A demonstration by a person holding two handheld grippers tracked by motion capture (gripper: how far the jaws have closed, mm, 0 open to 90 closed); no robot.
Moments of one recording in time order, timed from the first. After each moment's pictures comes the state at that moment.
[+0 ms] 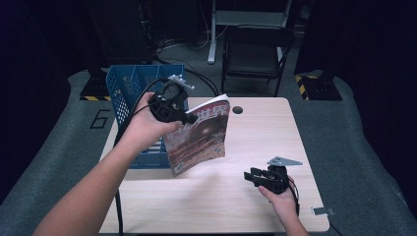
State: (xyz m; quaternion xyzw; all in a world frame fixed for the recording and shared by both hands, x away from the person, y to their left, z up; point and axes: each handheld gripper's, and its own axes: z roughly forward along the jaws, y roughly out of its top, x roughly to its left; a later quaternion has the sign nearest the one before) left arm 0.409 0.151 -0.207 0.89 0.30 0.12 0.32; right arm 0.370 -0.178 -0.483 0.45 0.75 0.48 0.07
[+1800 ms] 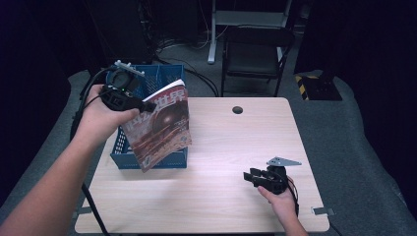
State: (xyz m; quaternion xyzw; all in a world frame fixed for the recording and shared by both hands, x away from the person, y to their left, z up) left arm 0.415 0.242 -0.191 0.85 0.39 0.15 0.32; right arm 0.370 -0.176 -0.484 0.45 0.75 0.48 0.07
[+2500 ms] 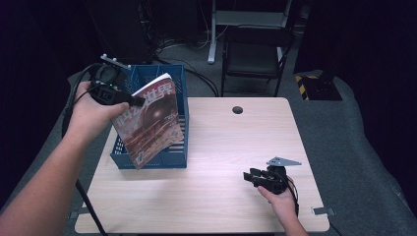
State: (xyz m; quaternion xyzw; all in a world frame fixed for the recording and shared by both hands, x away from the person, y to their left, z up) left arm 0.427 0.270 -0.190 0.82 0.44 0.16 0.33; right arm 0.371 -0.177 -0.485 0.45 0.75 0.48 0.07
